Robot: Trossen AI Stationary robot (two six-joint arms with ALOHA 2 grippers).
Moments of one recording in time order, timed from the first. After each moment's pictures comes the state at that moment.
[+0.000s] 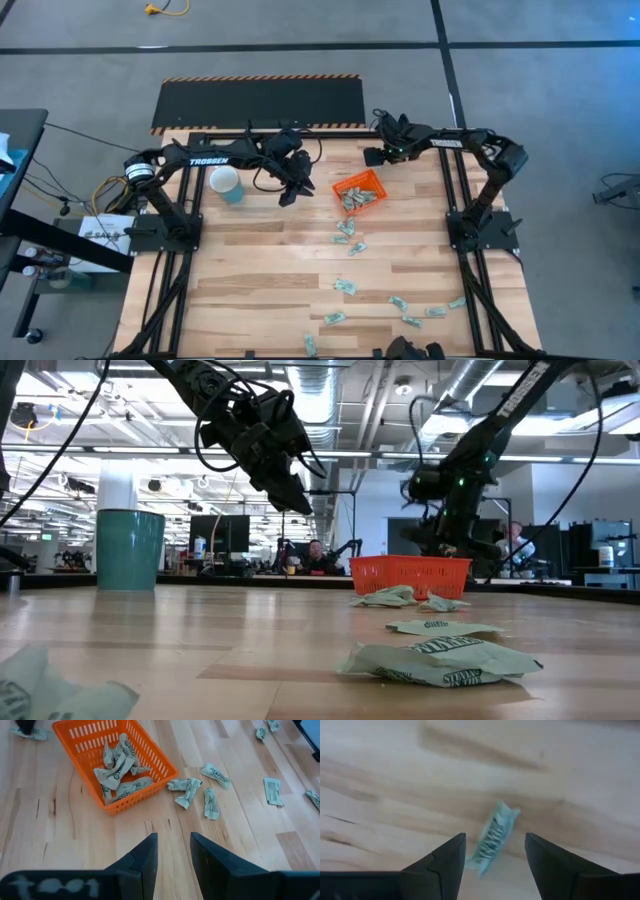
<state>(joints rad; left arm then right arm) 0.44 1.67 1.12 -0.32 0.56 0.35 -0.76 1.74 0.96 -0.44 -0.01 0.54</state>
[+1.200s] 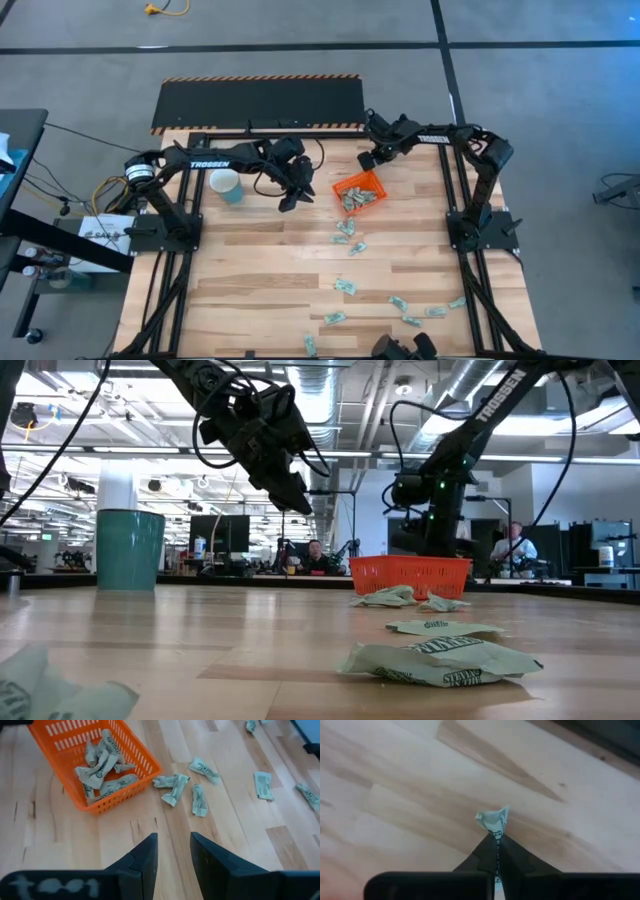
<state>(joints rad) 0.39 1.67 1.12 -0.33 0.54 0.36 -0.72 1.84 1.10 -0.55 0.08 0.31</state>
